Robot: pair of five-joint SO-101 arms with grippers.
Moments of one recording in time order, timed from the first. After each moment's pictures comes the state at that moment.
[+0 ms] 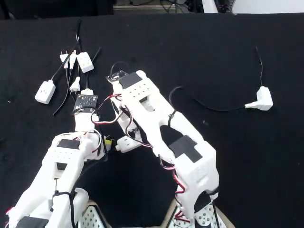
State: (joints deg) left arm 0.6 -38.2 74.5 35.9 -1.8; right arm -33.3 24.7 -5.8 91.2 -4.0
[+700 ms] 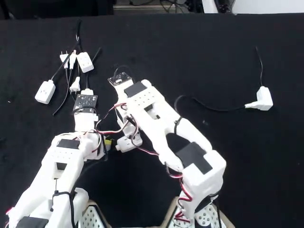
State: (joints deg) left arm 0.2 -38.2 74.5 35.9 -1.8; right arm -33.3 16.0 8.2 78.4 -3.3
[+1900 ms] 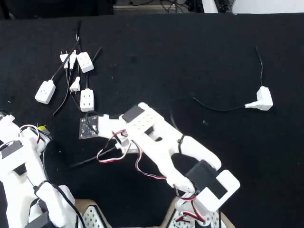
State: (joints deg) left arm -41.5 -38.1 66.3 40.0 11.5; right arm -40.4 3.8 30.5 59.1 53.5
